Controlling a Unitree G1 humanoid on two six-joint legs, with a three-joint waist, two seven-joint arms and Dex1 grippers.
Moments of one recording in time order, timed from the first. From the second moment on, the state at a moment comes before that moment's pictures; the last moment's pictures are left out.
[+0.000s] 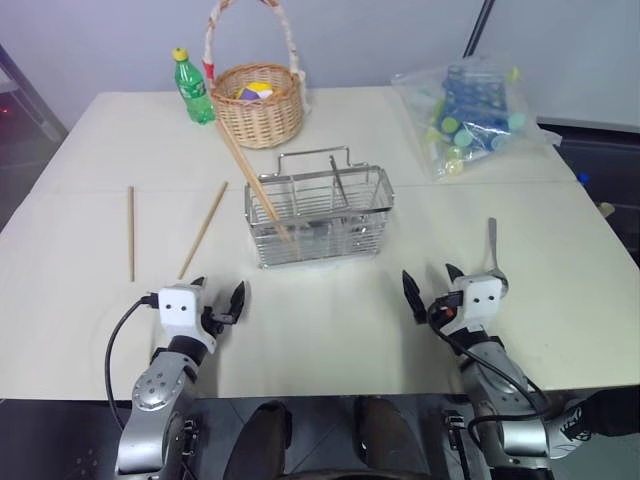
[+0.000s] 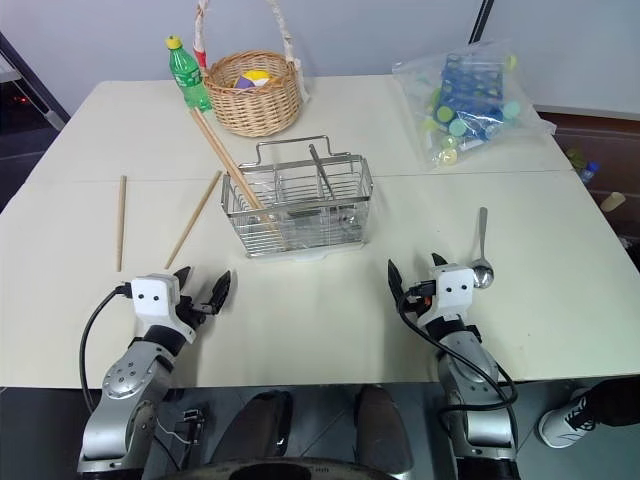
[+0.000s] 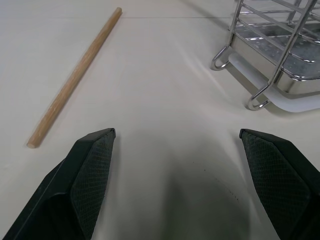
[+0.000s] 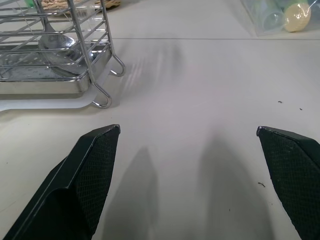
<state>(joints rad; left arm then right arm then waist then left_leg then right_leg) 0.22 0.17 0.11 -0.32 -0.21 0.18 -0.24 0.16 -0.18 -0.08 -0.24 0.18 0.07 0.25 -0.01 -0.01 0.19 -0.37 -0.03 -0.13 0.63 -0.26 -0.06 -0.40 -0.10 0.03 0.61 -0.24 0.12</state>
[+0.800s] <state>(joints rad) 0.23 0.16 0.11 -0.28 -0.22 0.11 -0.25 0.16 -0.18 -0.08 -0.23 0.18 0.08 0.26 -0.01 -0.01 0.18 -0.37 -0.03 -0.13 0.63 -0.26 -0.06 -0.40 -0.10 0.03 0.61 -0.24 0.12</state>
